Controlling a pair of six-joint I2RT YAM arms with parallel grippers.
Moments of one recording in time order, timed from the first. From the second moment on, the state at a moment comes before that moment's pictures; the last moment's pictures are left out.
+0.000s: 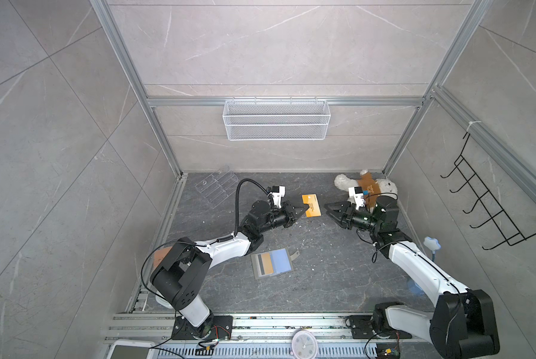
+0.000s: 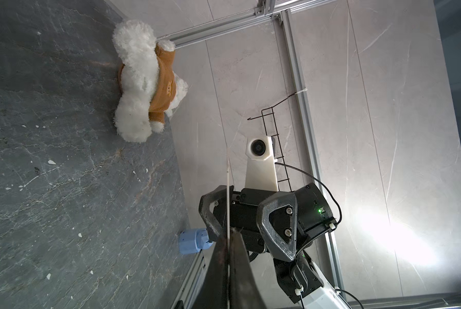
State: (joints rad) left arm -0.72 1.64 0.90 0.76 0.49 -1.31; right arm 0.11 1.22 0.71 0.25 -0.91 1.00
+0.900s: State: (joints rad) left arm -0.76 1.70 0.92 0.84 0.52 -1.37; right arm 0.15 1.28 0.66 0.54 -0.95 1.16
